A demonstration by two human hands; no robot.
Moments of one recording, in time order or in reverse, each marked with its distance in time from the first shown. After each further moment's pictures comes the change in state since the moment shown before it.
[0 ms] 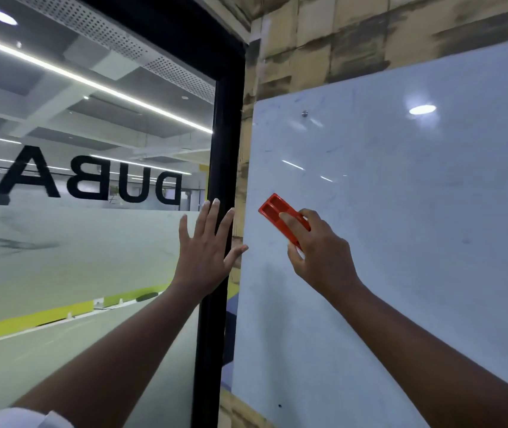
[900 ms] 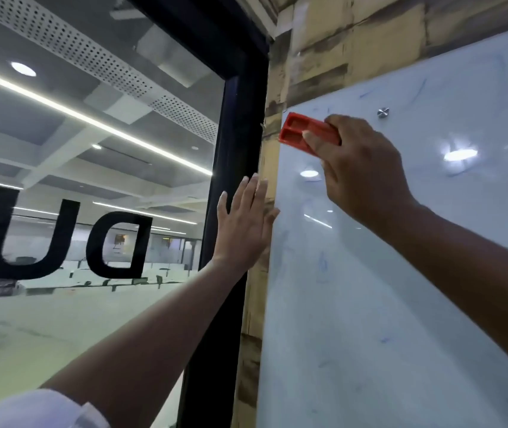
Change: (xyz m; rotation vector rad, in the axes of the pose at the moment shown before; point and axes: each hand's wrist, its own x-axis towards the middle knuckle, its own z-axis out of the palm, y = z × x) left_hand 0.288 -0.062 0.263 -0.272 0.309 -0.002; right_hand 0.289 0.118 0.194 -0.351 0.432 -0.238
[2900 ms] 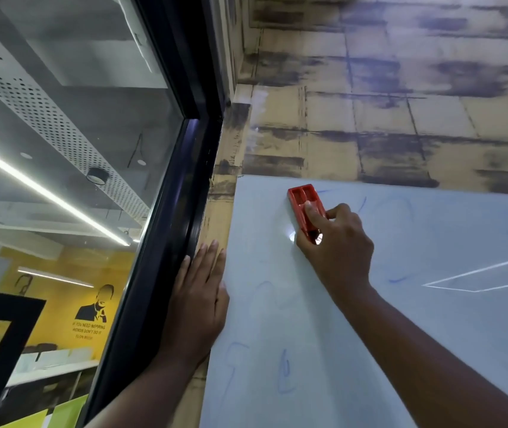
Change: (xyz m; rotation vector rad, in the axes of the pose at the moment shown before) left_hand 0.036 -0.014 0.120 -0.593 0.348 0.102; right_hand 0.026 0.020 0.043 -0.491 -0.035 0.302
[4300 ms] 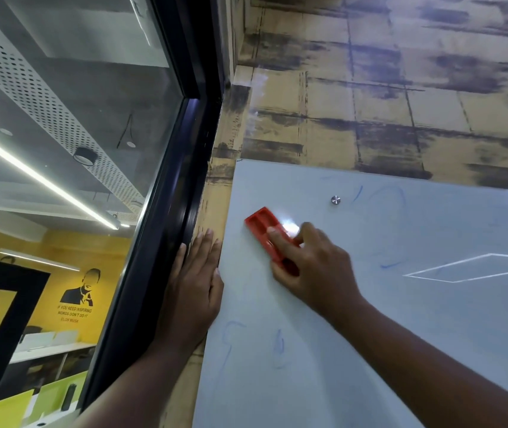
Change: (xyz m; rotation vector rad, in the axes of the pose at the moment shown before) left_hand -0.010 0.003 -0.004 -0.080 0.030 -0.016; right_hand -0.049 -0.014 -0.022 0.057 -0.075 -0.423
